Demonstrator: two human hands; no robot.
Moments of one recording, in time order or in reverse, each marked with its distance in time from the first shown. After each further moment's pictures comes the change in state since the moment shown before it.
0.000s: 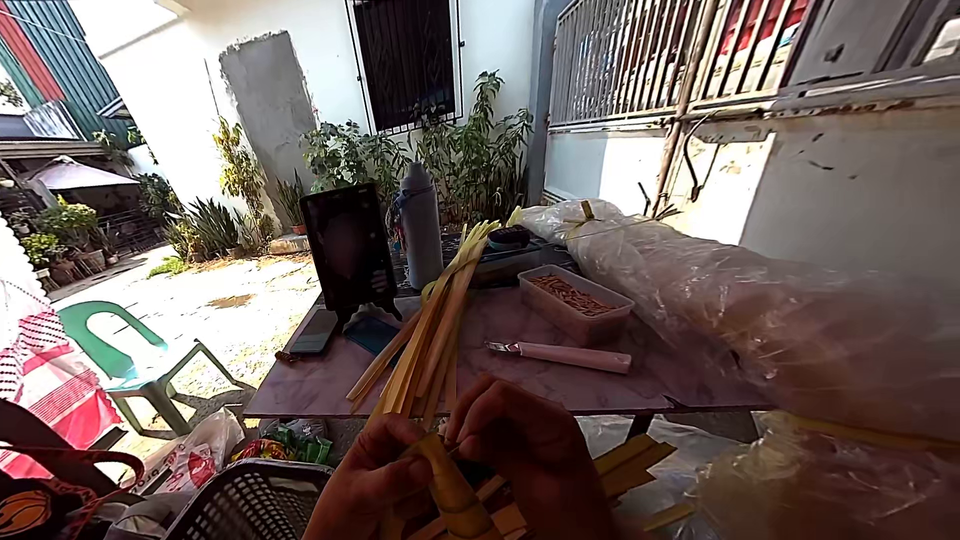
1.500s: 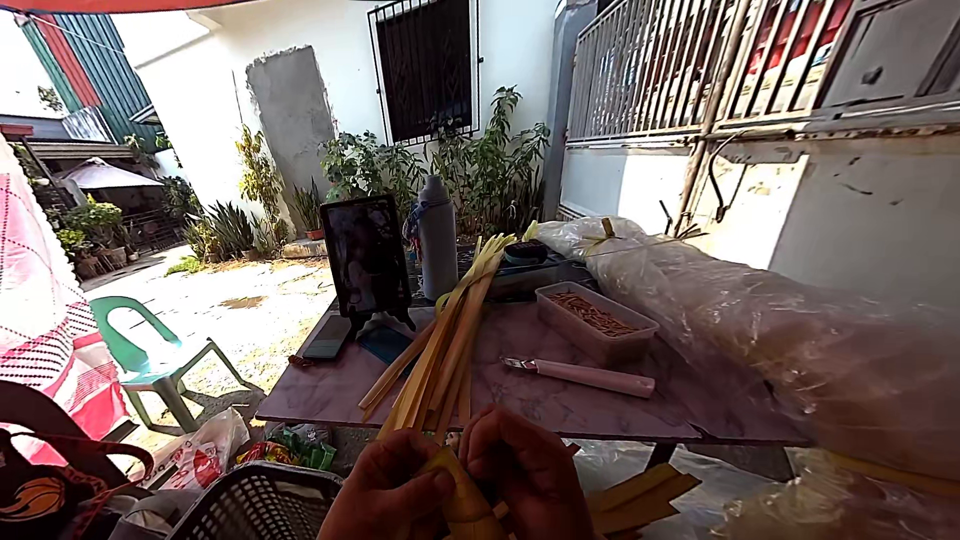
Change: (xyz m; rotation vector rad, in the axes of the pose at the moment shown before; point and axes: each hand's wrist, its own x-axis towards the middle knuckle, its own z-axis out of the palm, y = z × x) left_hand -0.008 0.007 0.008 0.214 0.197 -0.087; right_hand -0.009 0.017 0.006 -0.175 -0.004 -0.030
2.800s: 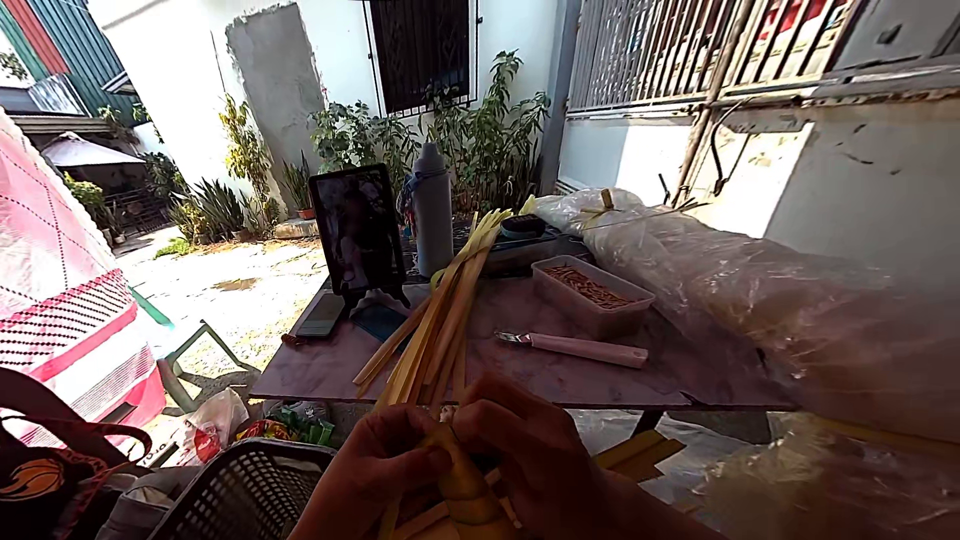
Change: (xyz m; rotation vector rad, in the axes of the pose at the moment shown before) left_hand 0.003 0.004 -0.003 -0.057 -0.011 -0.087; right_hand 0.018 -0.017 -0.015 -0.442 -0.217 -0.244
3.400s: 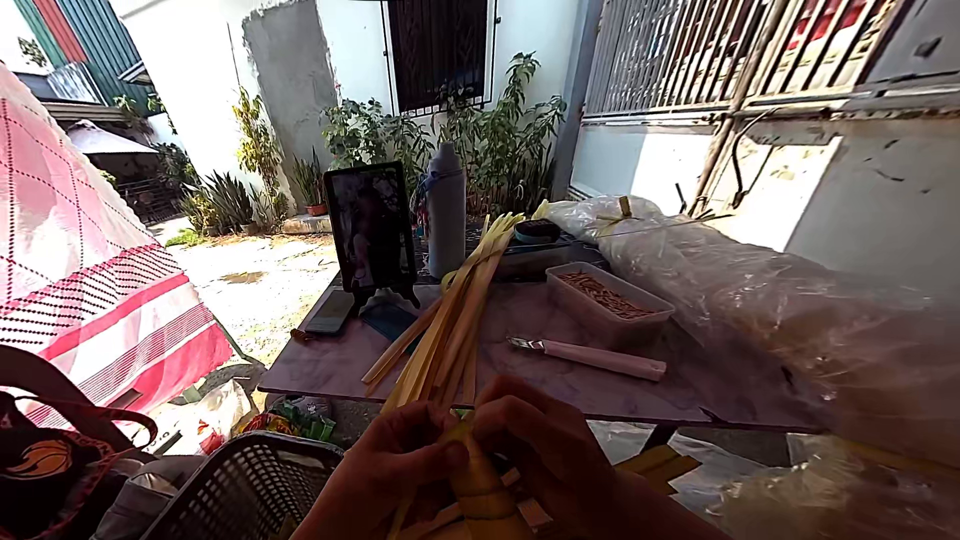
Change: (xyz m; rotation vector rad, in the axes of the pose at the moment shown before) left_hand 0.003 0.005 0.001 0.052 0.050 -0.097; right_hand -0.007 0.018 -0.001 0.173 -0.067 -0.010
